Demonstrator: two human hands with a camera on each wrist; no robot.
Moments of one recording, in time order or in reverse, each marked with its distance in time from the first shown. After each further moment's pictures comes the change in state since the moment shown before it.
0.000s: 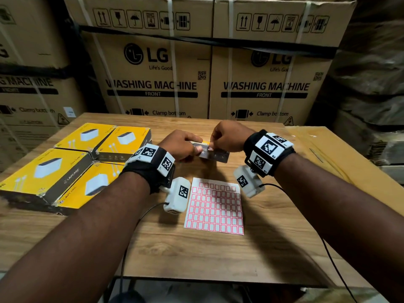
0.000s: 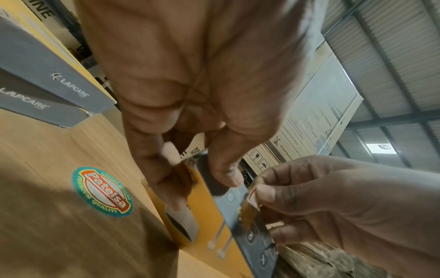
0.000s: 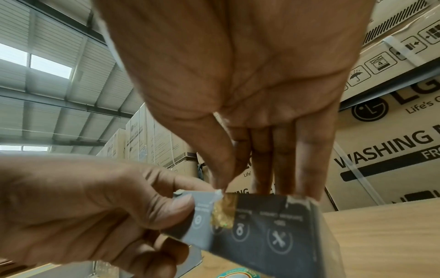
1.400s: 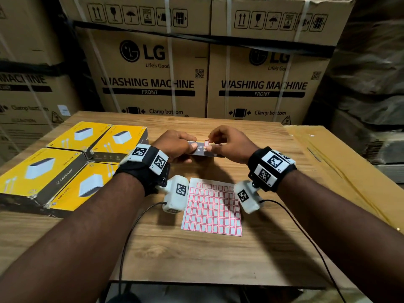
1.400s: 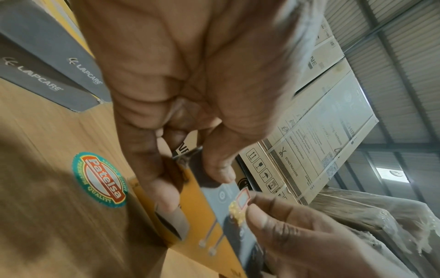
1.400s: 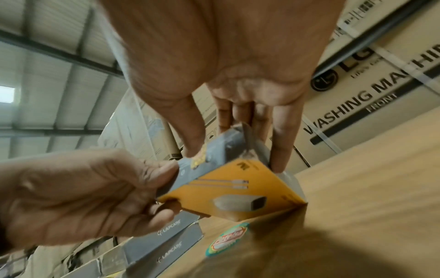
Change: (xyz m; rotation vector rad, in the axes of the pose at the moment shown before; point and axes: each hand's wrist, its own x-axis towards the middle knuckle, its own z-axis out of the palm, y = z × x) left_hand -0.003 0.004 -0.002 -0.123 0.001 -0.093; right_hand 0.005 0.036 0.035 0.453 0.164 -0.030
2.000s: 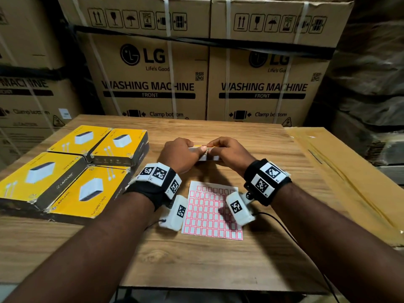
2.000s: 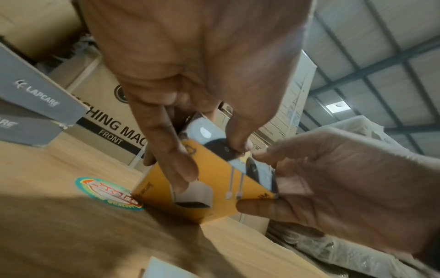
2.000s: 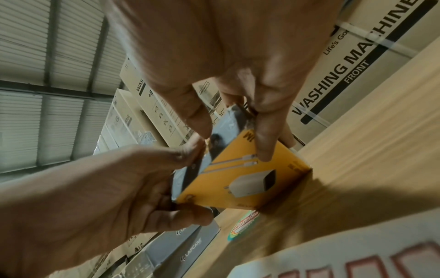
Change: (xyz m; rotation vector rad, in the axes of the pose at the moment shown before) left_hand -0.004 -0.014 0.020 0.489 0.271 0.180; right_hand 0.004 0.016 0.022 0.323 0.001 0.140
